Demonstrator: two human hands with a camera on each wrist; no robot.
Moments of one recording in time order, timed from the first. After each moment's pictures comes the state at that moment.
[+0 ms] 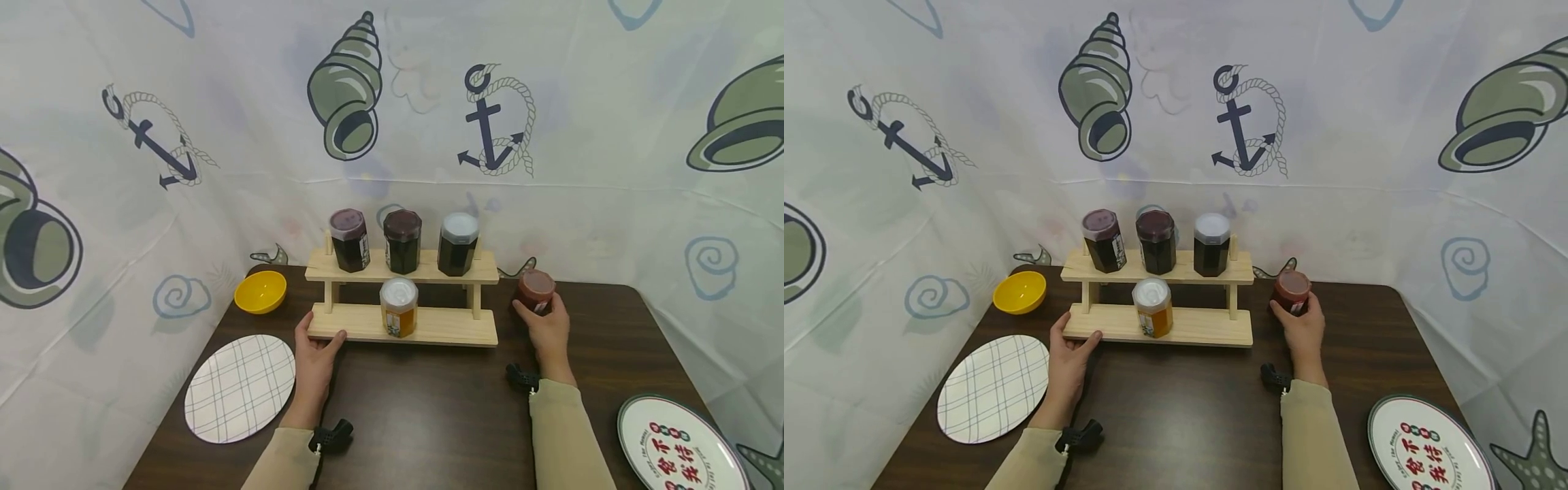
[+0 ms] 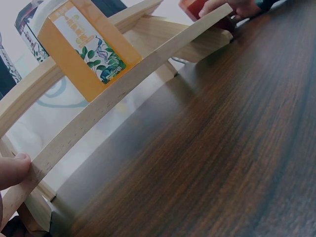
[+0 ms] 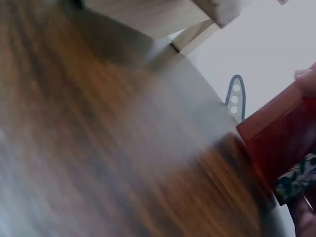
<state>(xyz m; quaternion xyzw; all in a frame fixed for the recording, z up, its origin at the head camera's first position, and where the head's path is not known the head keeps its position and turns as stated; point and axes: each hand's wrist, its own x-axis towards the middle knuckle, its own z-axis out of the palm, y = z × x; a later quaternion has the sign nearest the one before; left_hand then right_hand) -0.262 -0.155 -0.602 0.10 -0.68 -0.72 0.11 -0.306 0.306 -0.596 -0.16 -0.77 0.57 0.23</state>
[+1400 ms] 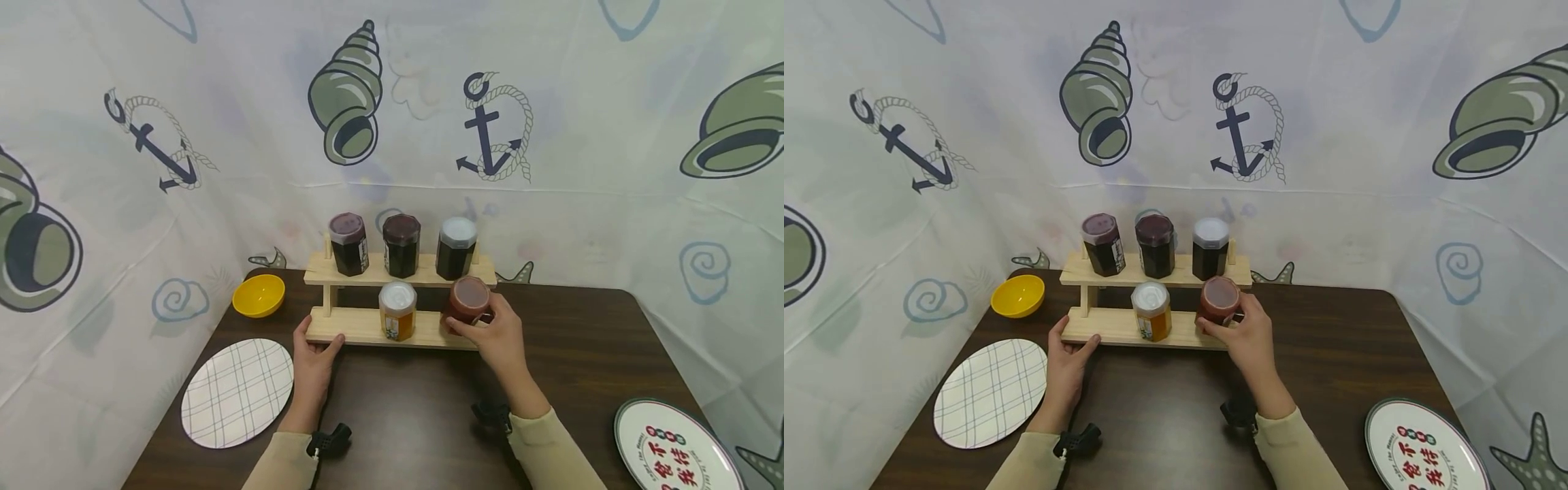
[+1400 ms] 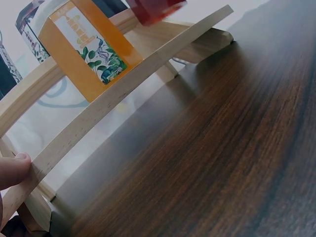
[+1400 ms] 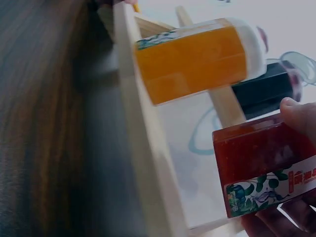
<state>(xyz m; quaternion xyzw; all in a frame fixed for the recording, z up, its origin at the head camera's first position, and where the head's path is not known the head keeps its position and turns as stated) -0.262 -0.155 -0.601 0.09 -0.67 -0.72 0.11 -0.253 0.195 -0.514 0.02 -0.84 0.52 0.18</state>
